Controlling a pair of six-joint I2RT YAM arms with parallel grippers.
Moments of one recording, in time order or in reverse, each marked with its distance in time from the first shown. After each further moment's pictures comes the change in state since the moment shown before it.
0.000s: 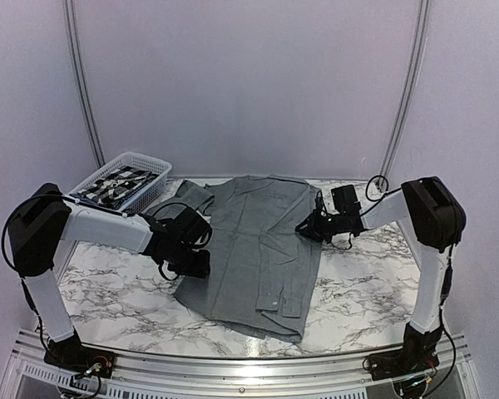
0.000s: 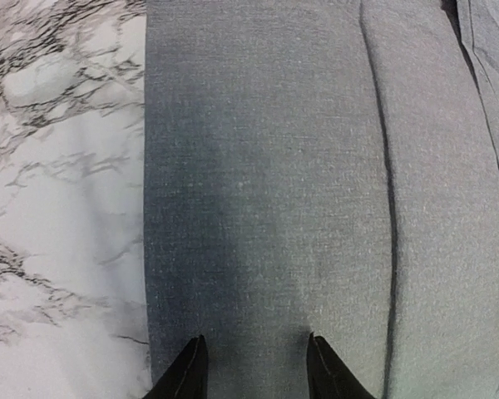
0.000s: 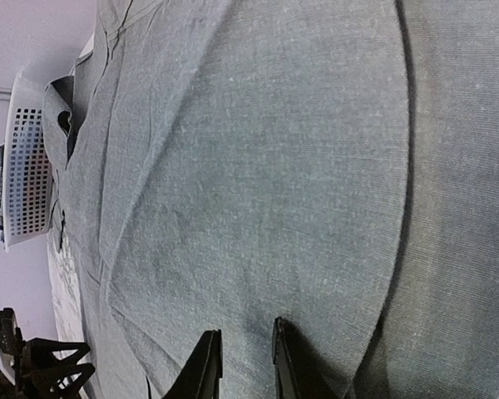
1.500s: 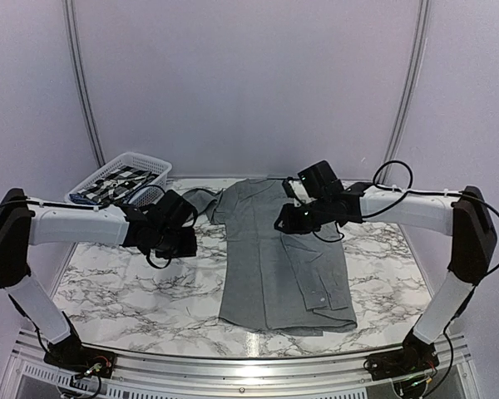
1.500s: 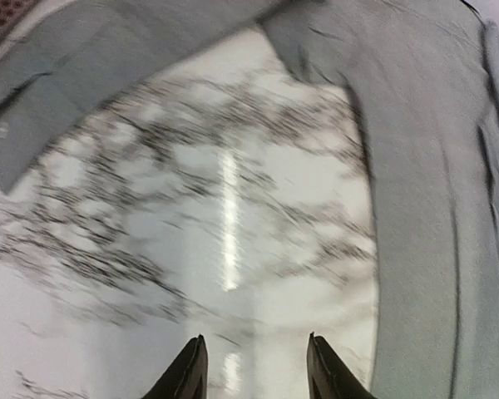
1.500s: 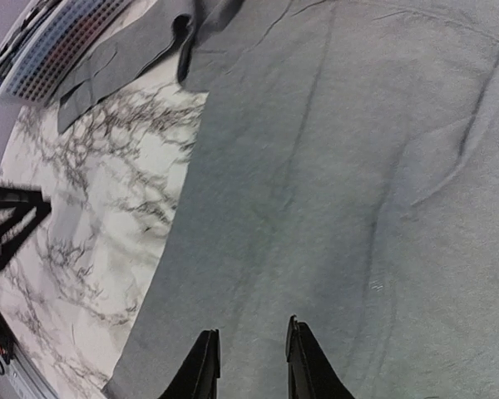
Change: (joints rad) left arm 0.014 -0.178 -0.014 -0.033 -0.146 -0.185; right arm 0.355 -0.353 0.114 -0.496 0.377 -0.232
